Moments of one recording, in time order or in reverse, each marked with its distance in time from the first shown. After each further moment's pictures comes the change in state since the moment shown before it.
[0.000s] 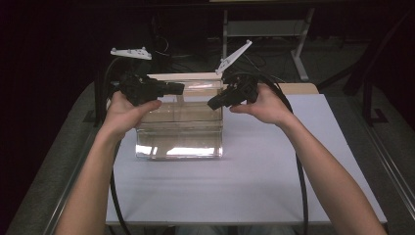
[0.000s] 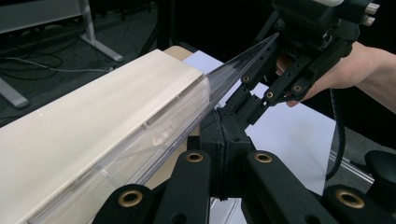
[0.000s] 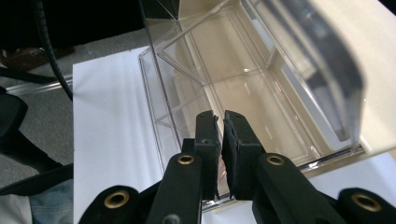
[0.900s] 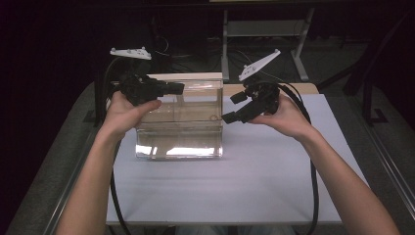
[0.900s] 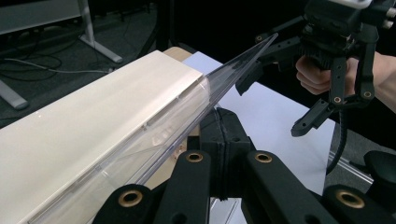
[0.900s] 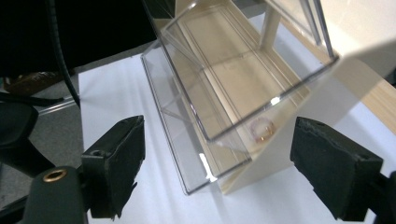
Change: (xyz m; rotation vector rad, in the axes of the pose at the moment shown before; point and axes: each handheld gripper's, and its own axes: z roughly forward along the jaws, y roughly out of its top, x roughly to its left) left arm 0.001 0.000 0.000 -0.005 -0.005 0.003; right arm 0.011 -0.043 -0.027 -0.087 -0.017 0.101
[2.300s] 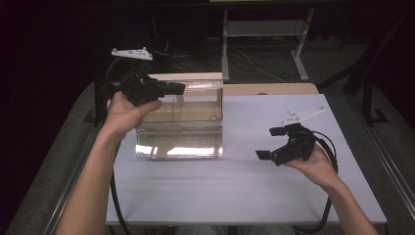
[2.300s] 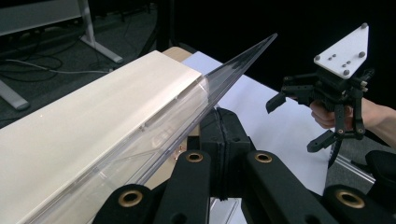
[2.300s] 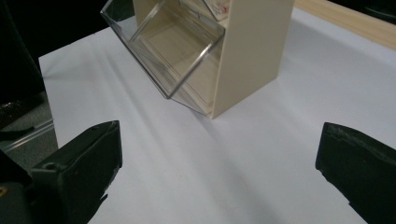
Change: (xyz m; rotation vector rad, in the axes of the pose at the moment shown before) left arm -0.002 0.000 0.002 0.000 0.005 0.002; right arm 0.013 -0.143 -0.015 -0.097 -0.135 0.176
